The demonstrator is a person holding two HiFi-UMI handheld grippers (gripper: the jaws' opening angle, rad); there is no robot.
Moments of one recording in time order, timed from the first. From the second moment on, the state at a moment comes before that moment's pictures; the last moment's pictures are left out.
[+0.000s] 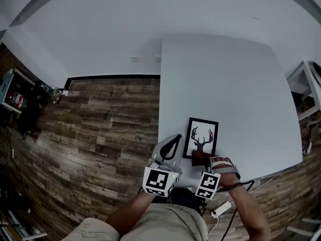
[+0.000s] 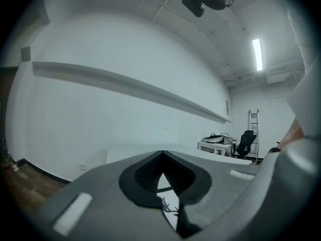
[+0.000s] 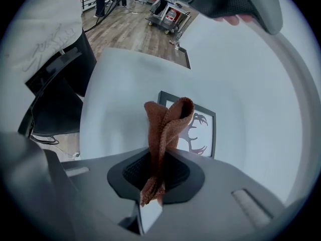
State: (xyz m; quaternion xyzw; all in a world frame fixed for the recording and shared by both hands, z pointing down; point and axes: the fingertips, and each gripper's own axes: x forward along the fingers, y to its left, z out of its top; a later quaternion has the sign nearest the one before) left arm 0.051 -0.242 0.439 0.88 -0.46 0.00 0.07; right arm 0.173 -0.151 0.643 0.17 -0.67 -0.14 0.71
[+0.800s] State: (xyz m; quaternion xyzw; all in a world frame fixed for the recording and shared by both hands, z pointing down) left arm 0.049 -0.252 0.408 0.88 -0.47 -0.01 0.05; right arm 0.207 -0.208 0.532 0.48 -0.75 -0.01 0.45
